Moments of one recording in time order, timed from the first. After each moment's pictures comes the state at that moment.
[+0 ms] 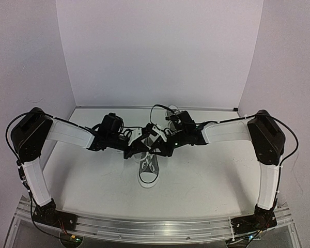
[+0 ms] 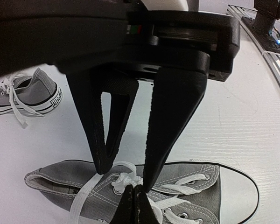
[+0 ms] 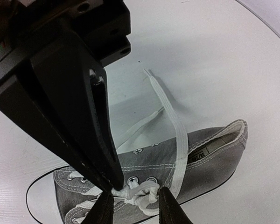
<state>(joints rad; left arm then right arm) -0.68 1.84 1.01 0.24 0.63 0.52 0.75 2.02 1.34 -0.05 -0.50 -0.31</state>
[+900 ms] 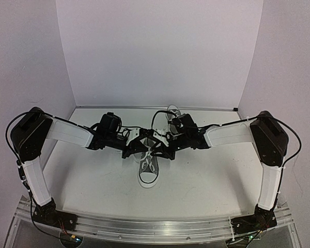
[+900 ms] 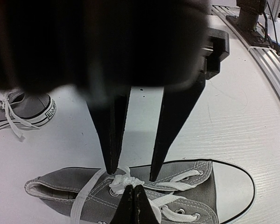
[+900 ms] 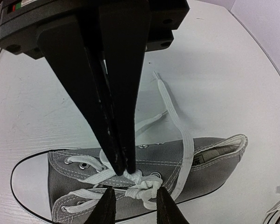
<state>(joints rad) -0.66 1.84 1.01 0.24 0.73 0.60 0.76 1.98 1.26 0.02 -0.48 -0.52</state>
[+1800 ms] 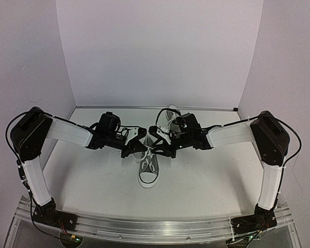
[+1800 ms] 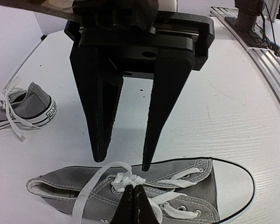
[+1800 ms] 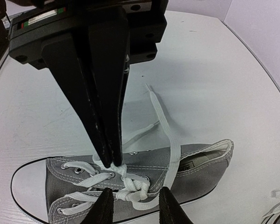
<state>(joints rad) -0.64 1.84 1.01 0.24 0.75 0.61 0.73 1.97 1.22 0.13 -0.54 -0.48</state>
